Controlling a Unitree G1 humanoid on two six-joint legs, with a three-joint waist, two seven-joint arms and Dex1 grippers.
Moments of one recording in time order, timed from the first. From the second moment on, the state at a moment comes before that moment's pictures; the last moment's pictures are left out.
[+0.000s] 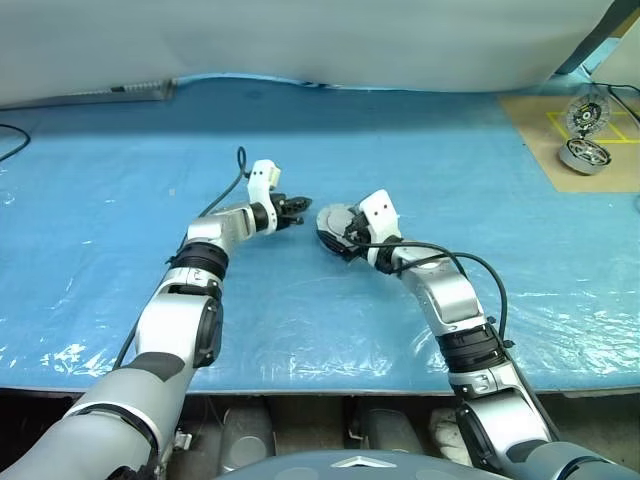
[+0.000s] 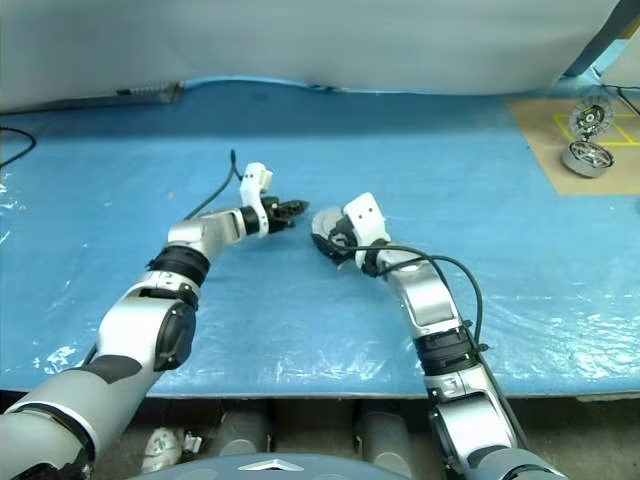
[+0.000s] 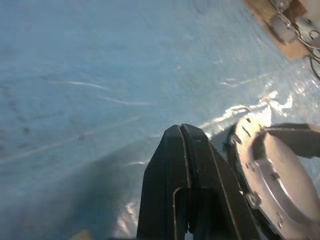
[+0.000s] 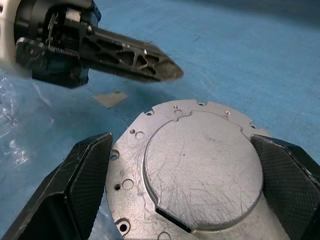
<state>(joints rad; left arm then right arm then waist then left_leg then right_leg) -1.01 0.19 0.16 1.00 -0.29 0.46 -0.72 -0.47 -0.20 0.15 0.05 0.08 0.50 0.49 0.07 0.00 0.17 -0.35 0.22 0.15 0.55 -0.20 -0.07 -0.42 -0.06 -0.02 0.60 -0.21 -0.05</state>
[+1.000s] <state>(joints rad) -0.78 0.21 0.11 0.50 -0.41 0.67 -0.86 -0.46 -0.24 0.18 0.06 0.05 0.44 0.54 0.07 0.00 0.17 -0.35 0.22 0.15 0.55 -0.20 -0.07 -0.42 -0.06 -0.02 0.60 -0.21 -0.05</state>
